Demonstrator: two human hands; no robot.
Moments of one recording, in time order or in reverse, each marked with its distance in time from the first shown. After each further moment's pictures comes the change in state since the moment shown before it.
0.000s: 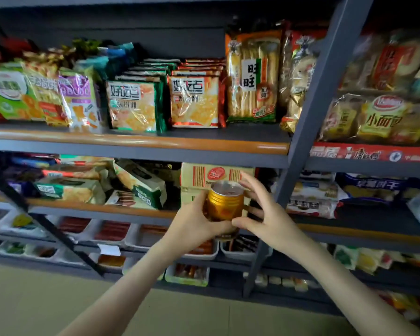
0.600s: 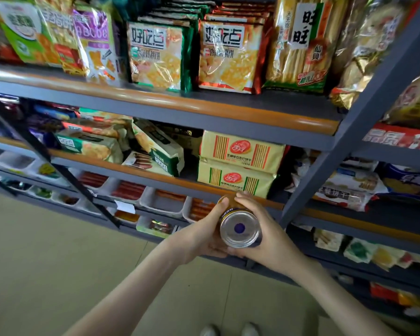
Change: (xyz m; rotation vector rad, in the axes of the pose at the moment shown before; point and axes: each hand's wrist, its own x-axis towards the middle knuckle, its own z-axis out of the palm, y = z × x) left_hand -0.026 -0.034 0.021 -0.659 -0.298 -0.732; right_hand -0.013 0.056 0.057 -0.082 -0.155 -0.090
